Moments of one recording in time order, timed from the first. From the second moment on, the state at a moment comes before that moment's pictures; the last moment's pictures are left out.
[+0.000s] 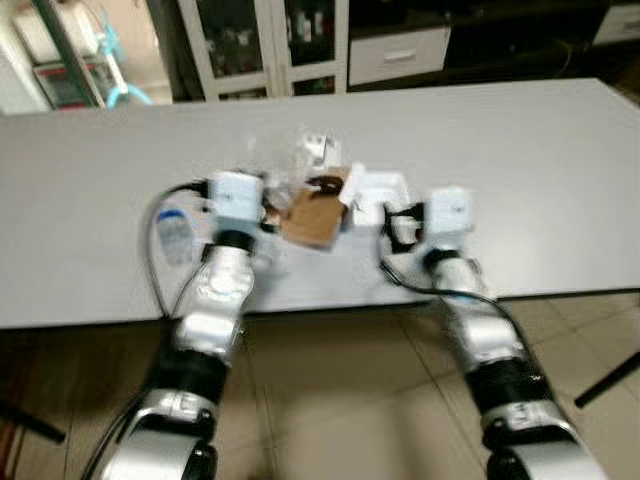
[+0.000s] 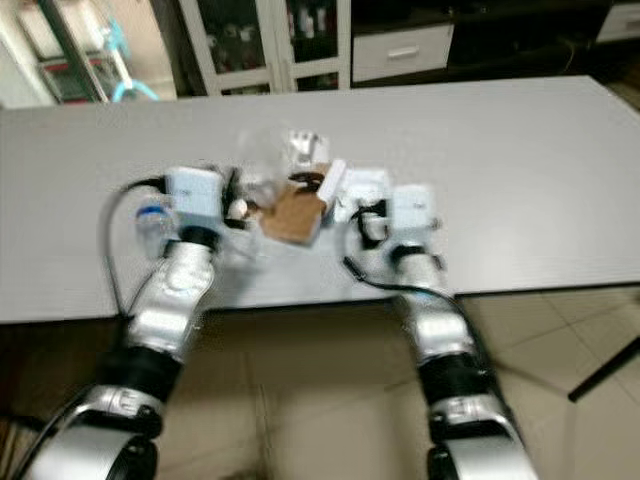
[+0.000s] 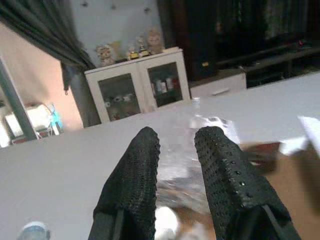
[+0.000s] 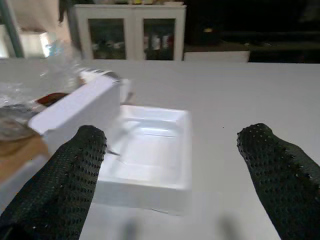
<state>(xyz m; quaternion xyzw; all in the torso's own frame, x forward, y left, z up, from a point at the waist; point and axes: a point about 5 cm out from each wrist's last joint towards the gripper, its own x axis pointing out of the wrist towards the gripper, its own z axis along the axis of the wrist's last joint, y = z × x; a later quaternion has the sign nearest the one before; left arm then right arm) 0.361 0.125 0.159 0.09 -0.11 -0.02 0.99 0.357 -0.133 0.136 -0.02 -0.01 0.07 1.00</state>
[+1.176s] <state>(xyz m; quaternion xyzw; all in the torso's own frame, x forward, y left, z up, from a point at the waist) 0.368 0.143 0.163 0.11 -0.07 0.05 0.99 0.356 -0.130 0.131 -0.02 0.00 0.07 1.00</state>
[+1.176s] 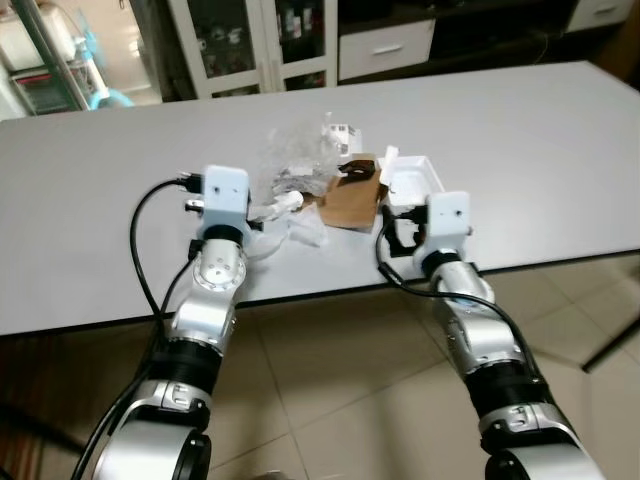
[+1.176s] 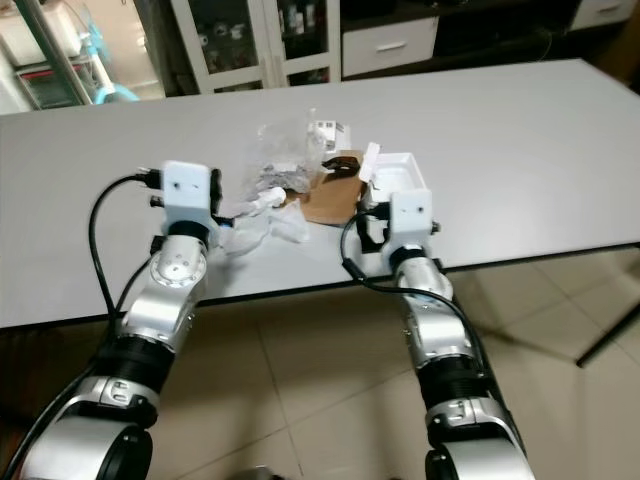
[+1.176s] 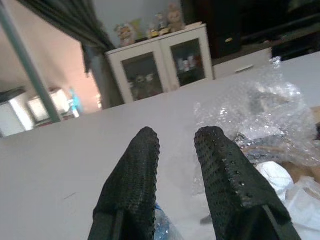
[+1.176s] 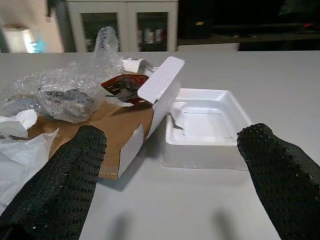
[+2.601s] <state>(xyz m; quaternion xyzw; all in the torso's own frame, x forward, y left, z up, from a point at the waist) 0.368 0.139 0.161 0.11 -0.07 0.04 0.99 0.354 -0.127 0.128 -0.02 0.01 0.08 1.00</state>
